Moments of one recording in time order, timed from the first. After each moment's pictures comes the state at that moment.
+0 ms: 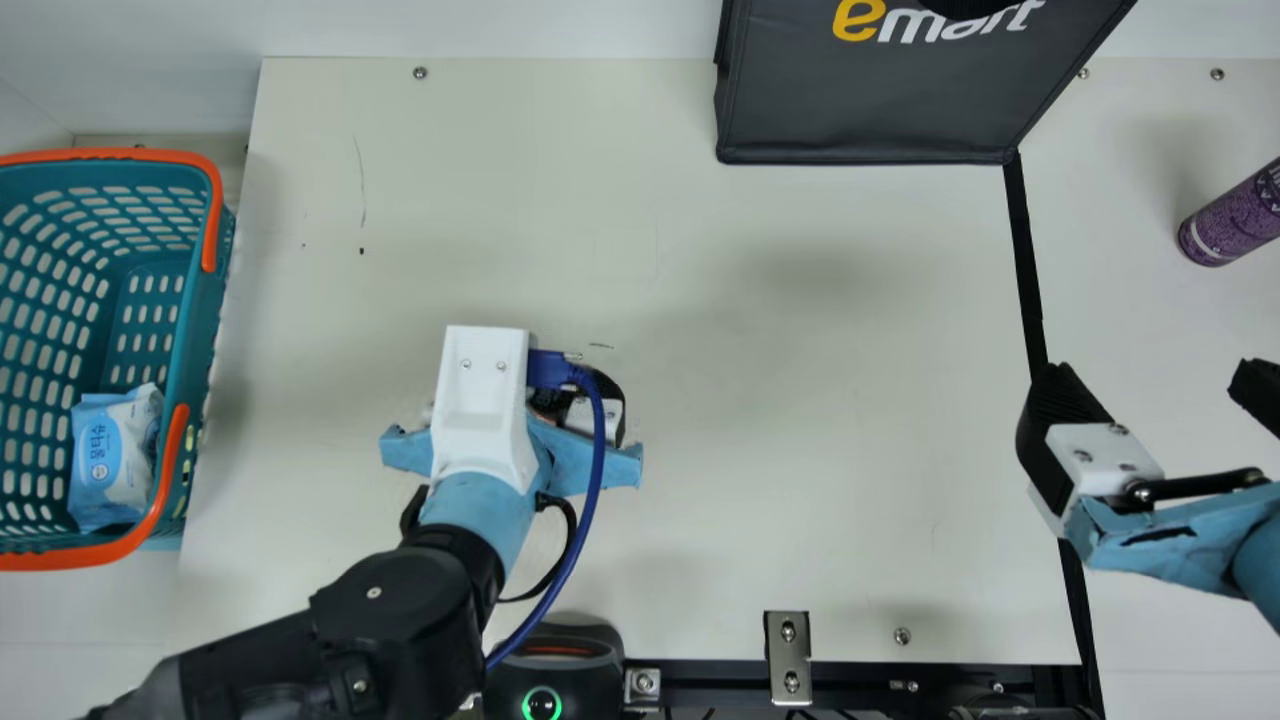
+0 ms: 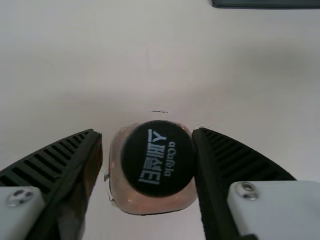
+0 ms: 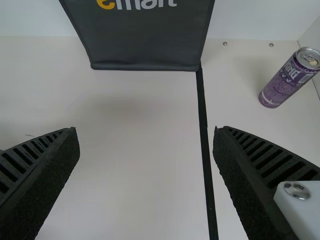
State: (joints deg) left arm -69.3 79.4 -53.3 45.2 51.7 -89.2; right arm 0.7 42.7 -69.8 -0.8 69.4 0.0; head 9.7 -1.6
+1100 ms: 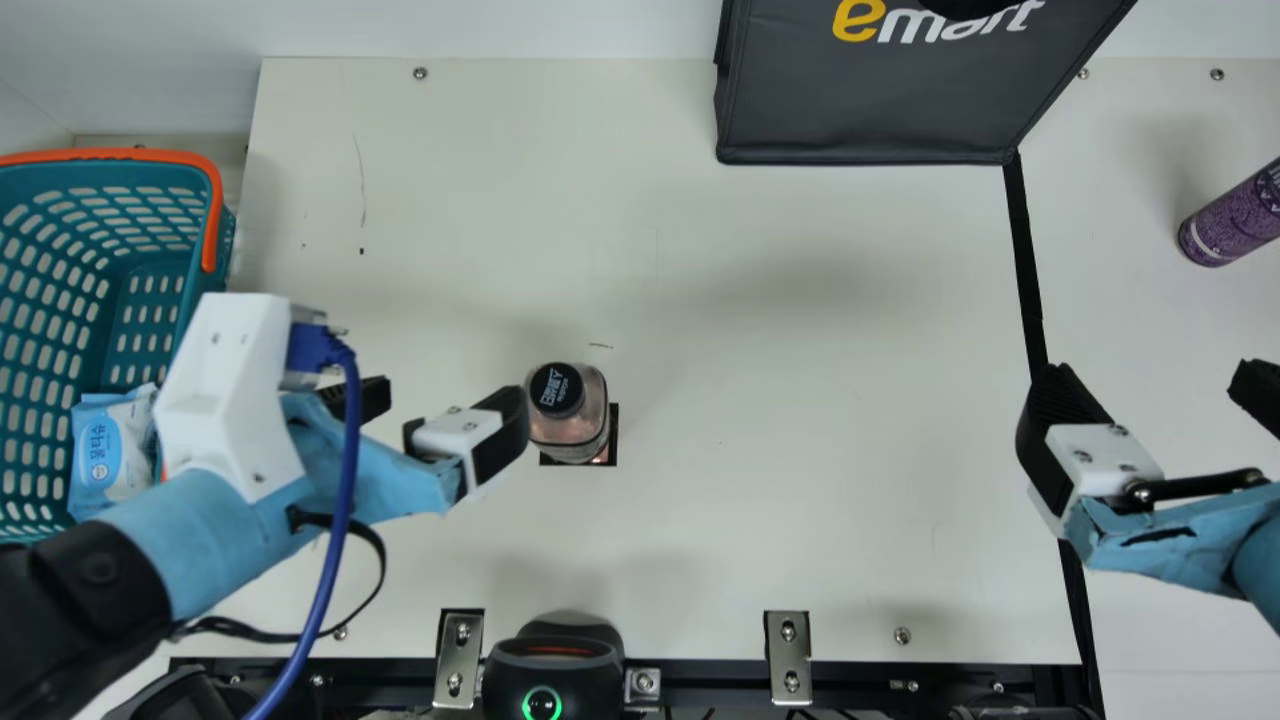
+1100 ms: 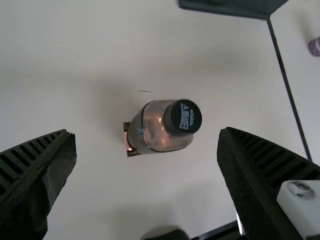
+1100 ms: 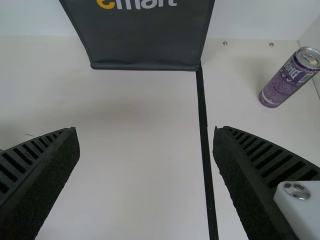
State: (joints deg) left arm -46.4 54.8 -56.2 5.9 55.1 -42.2; right arm 0.7 42.7 -69.8 -0.8 69.4 0.0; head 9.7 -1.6
